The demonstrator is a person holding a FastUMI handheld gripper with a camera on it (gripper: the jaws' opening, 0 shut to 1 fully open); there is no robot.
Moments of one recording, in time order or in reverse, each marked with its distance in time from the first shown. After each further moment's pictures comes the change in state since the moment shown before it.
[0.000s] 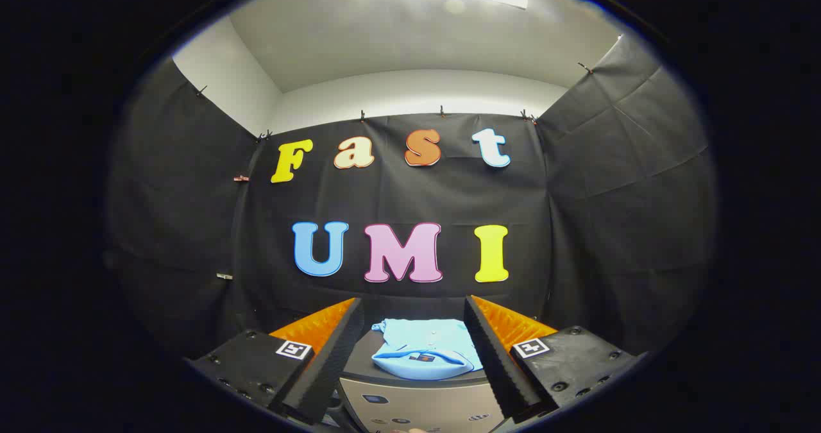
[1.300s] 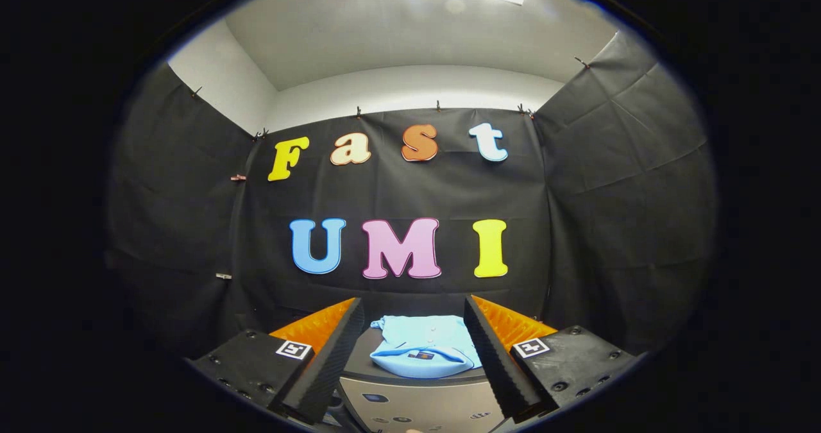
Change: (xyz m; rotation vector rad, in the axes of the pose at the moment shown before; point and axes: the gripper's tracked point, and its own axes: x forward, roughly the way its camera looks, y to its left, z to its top) arm 0.004 -0.002 -0.006 0.002 0.026 -0.008
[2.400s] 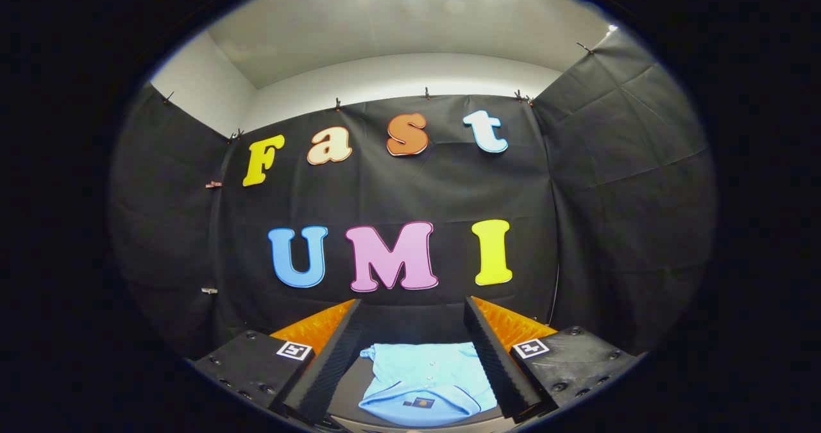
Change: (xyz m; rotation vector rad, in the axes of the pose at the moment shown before) arm 0.147 -0.020 0.039 0.057 0.032 -0.062
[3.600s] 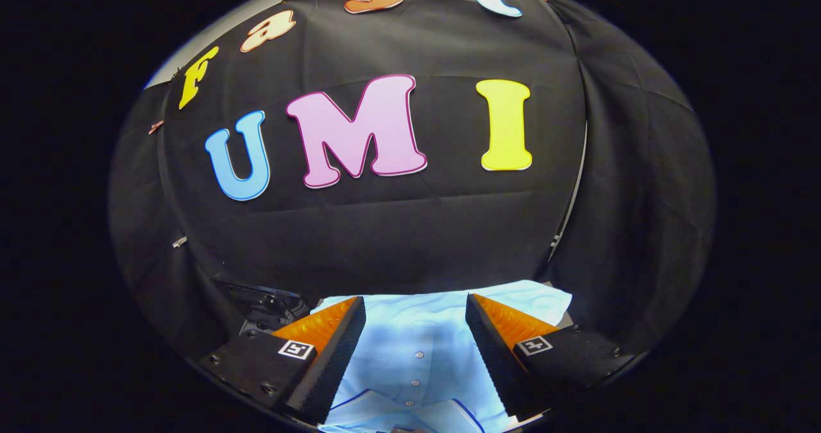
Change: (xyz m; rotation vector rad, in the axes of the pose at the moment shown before) arm 0.167 -0.041 -0.194 0.018 0.696 -0.074
